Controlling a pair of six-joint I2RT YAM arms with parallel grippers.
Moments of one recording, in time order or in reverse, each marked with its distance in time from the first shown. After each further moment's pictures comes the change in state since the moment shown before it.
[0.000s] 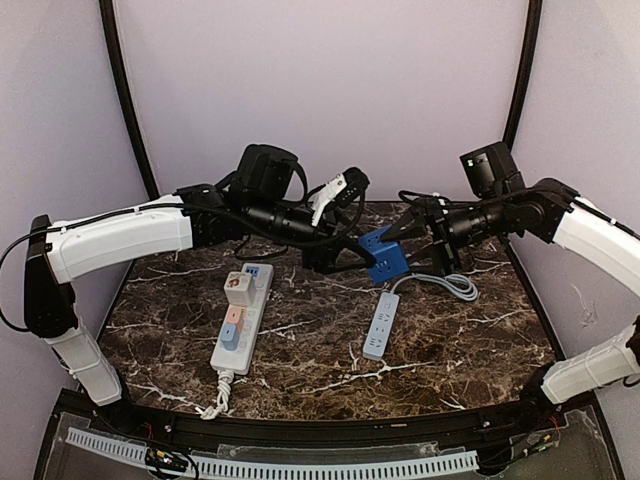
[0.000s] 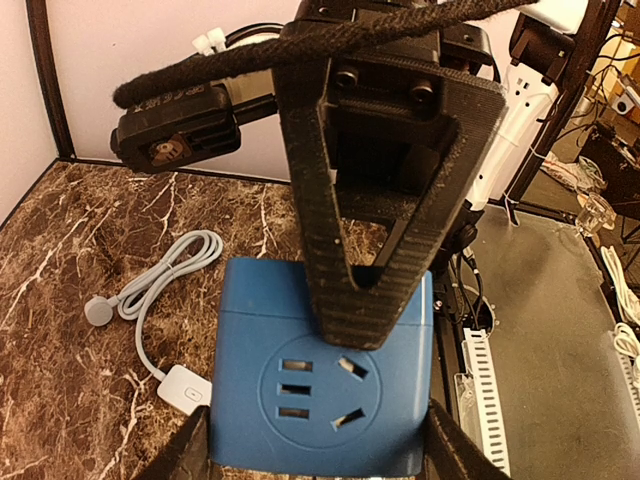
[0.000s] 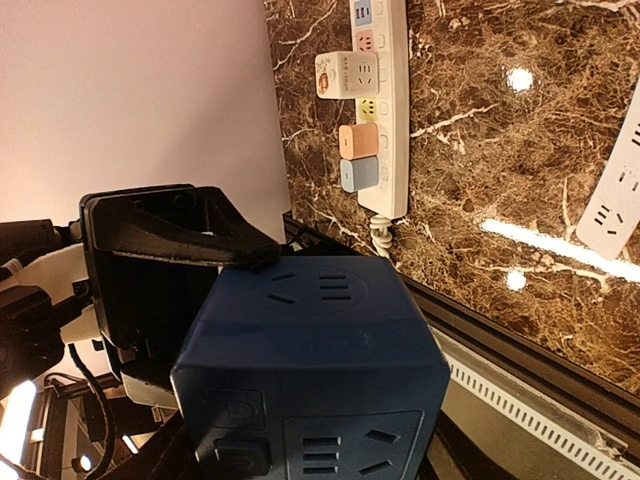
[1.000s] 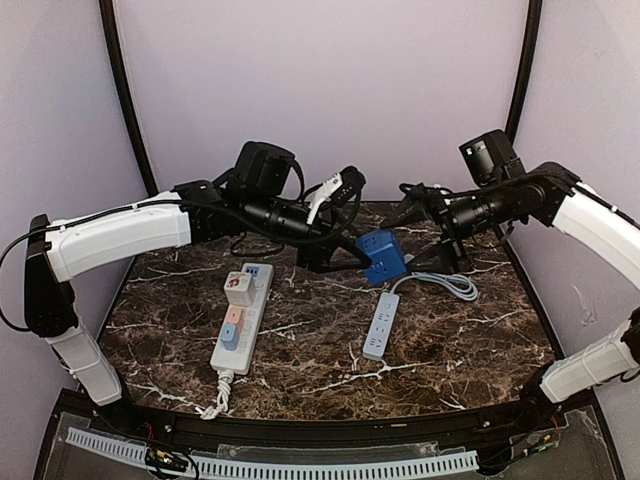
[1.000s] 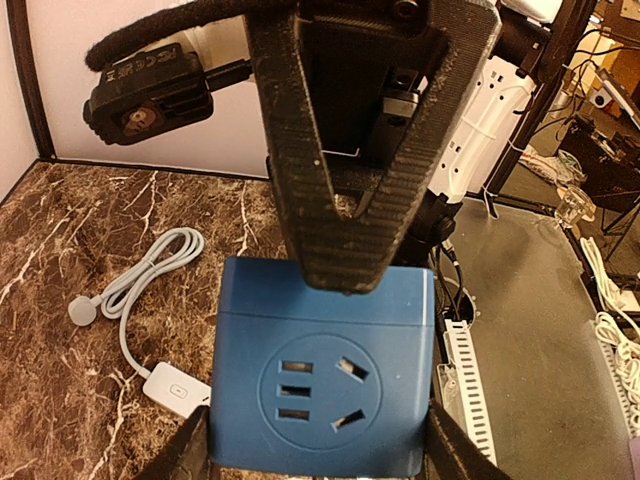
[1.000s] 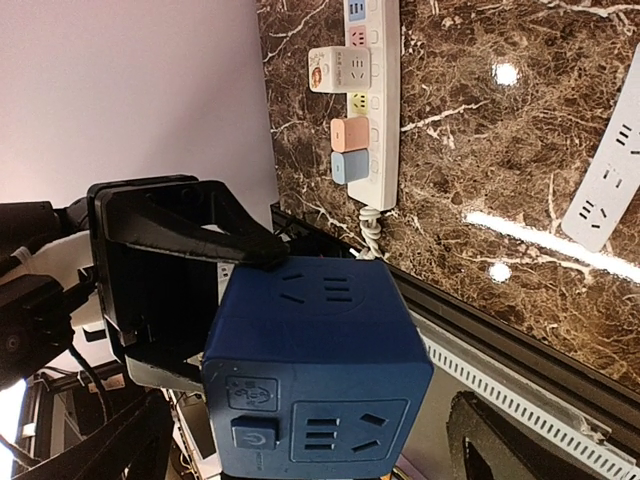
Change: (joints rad) left arm 0.027 0.000 0.011 -0.037 0.083 0.023; right arm -0.027 0.050 0.122 -0.149 -0.024 -0.095
